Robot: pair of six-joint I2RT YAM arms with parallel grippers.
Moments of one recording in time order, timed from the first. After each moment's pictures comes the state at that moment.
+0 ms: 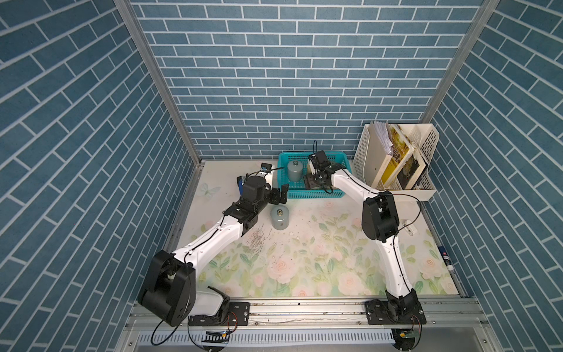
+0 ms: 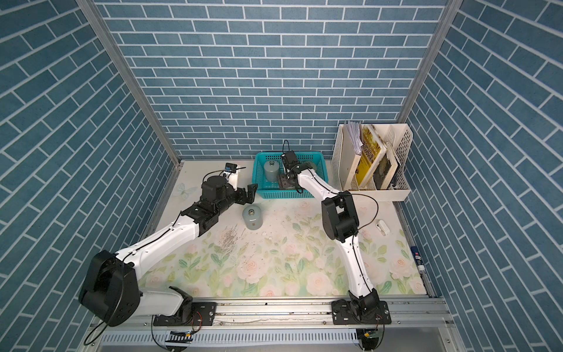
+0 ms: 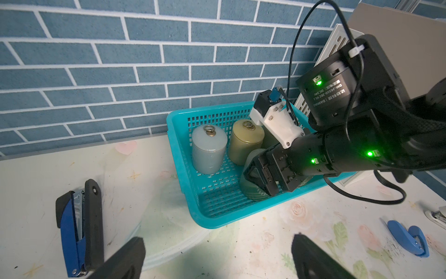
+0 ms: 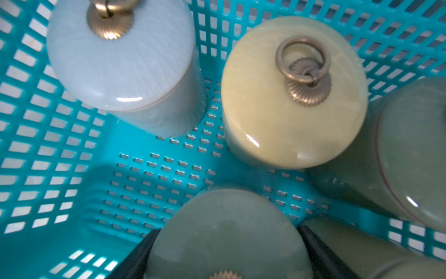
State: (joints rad) left arm -0.48 1.37 0.94 0.07 -0.06 -0.17; right arm 0.56 2.36 2.08 -0.68 0.10 0.12
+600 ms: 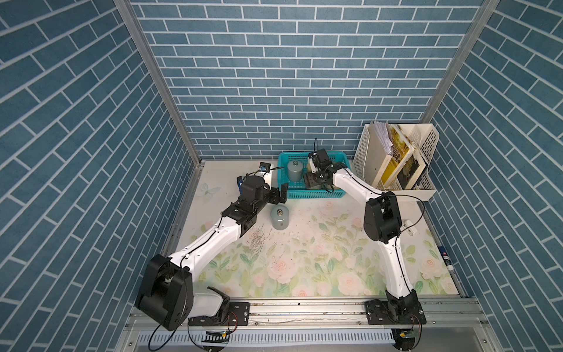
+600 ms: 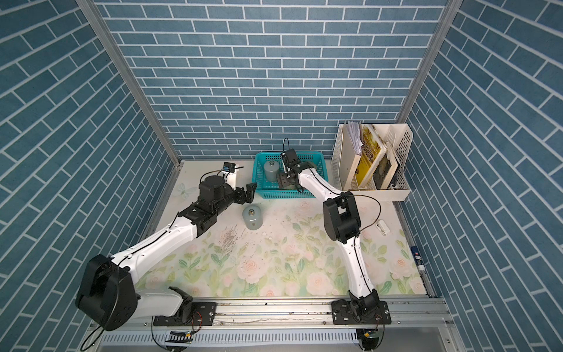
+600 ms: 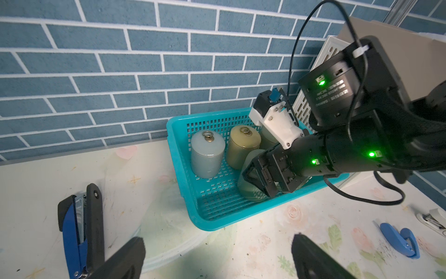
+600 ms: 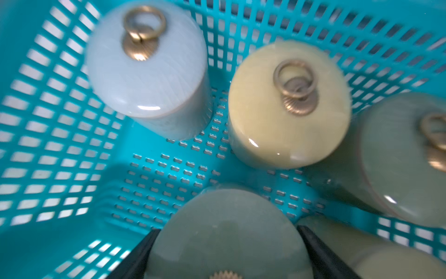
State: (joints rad) left arm -0.48 1.34 0.94 0.07 -0.05 -0.17; right arm 0.56 2.28 2.05 -0.67 0.09 0.10
